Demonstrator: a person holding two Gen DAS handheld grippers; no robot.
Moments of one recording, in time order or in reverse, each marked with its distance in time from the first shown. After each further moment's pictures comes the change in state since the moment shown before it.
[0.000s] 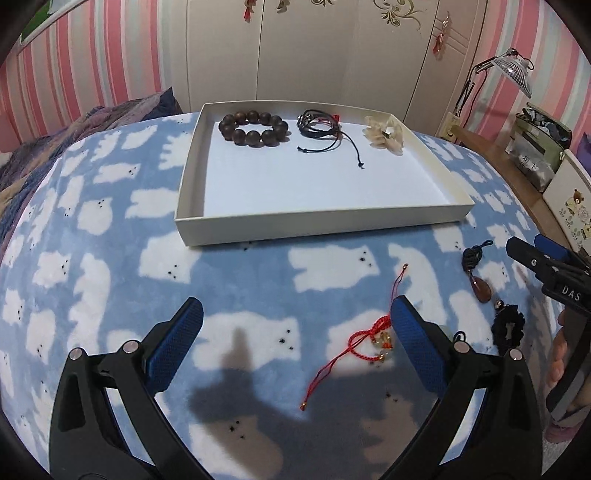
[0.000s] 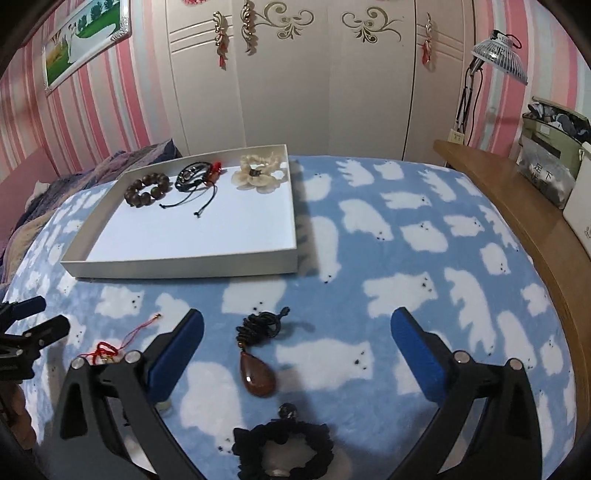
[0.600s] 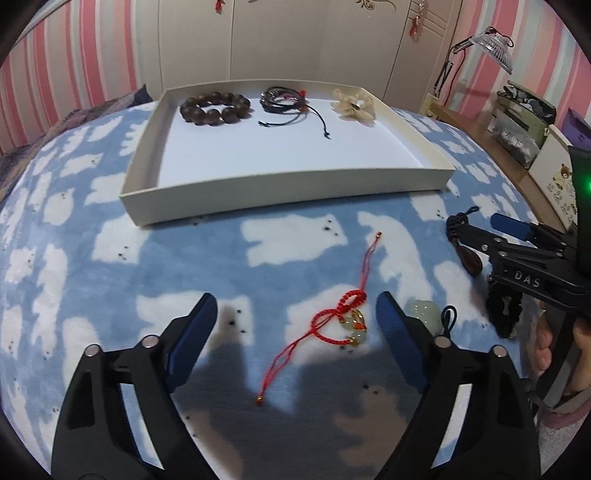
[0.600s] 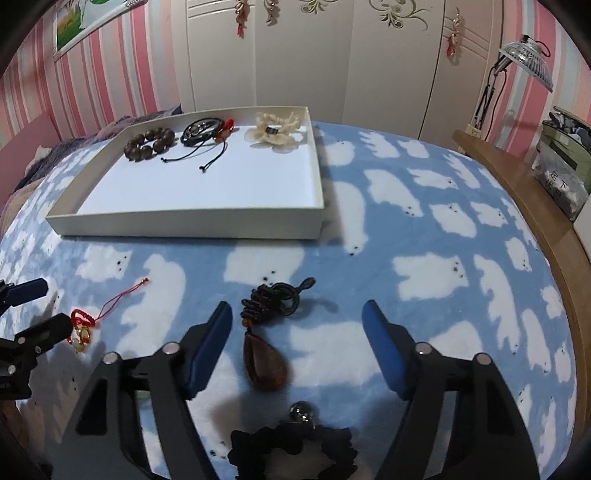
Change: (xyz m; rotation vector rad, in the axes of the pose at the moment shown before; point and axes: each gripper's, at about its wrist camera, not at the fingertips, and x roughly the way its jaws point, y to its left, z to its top) left arm 0.020 -0.025 -0.017 0.063 0.040 -0.074; right arm 0.031 0.021 -0.015 -0.094 0.086 -0.007
